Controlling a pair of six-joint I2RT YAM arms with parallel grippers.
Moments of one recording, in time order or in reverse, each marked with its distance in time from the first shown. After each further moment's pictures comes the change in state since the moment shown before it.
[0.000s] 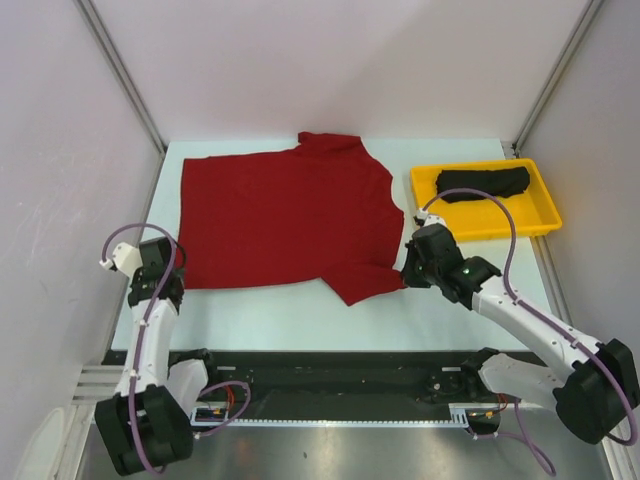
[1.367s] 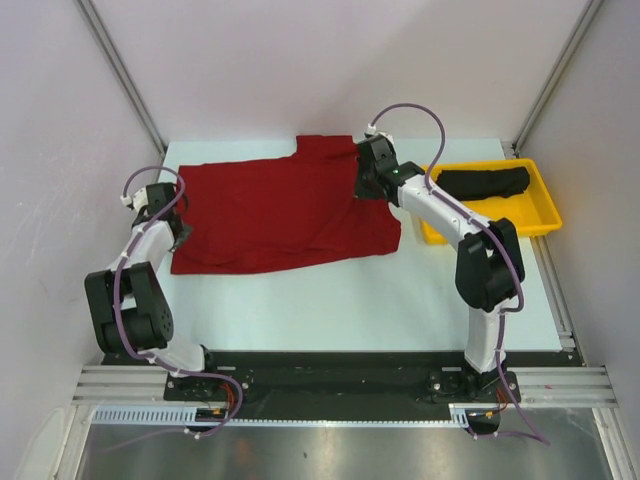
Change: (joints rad) left arm -0.038 0.631 0.438 0.090 0.109 0.208; right arm -0.043 0.874 0.921 0.020 0.075 -0.046
